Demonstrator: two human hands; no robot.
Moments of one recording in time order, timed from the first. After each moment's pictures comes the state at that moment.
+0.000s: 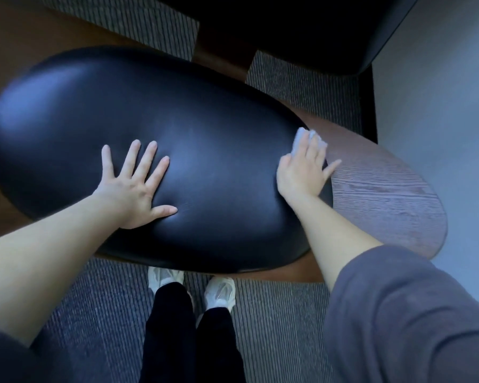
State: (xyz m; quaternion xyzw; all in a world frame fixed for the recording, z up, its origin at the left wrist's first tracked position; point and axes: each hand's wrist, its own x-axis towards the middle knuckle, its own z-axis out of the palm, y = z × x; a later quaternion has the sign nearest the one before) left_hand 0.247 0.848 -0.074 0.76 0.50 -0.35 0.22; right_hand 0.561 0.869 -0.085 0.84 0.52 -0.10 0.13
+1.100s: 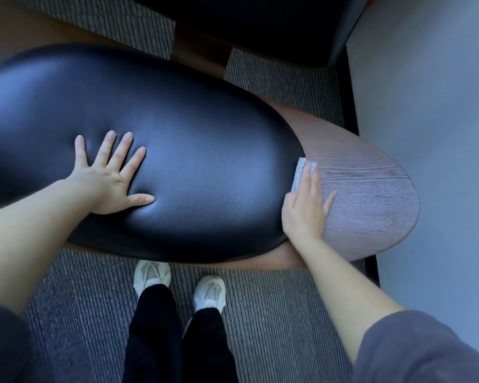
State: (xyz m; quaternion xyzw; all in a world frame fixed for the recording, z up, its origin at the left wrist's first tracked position) left_hand 0.252 0.849 -0.068 0.74 0.51 -0.38 0.23; right_hand 0.601 0.766 -0.052 0.84 0.52 -0.13 0.05
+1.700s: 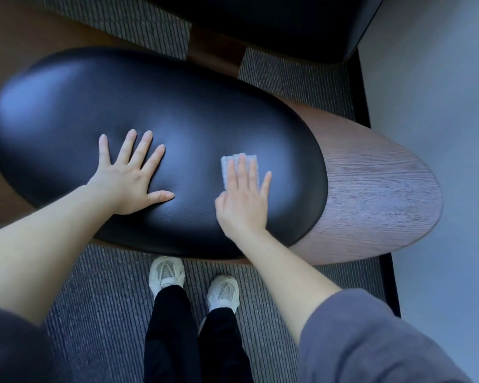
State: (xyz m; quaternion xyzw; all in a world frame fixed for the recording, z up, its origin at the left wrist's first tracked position) left_hand 0.243 0.836 -0.080 0.79 0.52 -0.28 0.19; right_hand 0.469 0.773 -0.077 0.71 0.68 -0.14 0.14
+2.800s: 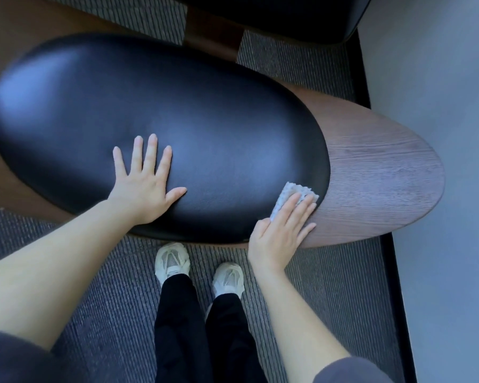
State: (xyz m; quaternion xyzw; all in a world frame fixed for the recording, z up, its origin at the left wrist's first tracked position) left_hand 0.263 0.796 -0.081 0.78 0.56 -0.21 0.20; right_hand 0.489 0.679 -0.068 0.89 0.44 -0.11 -0.01
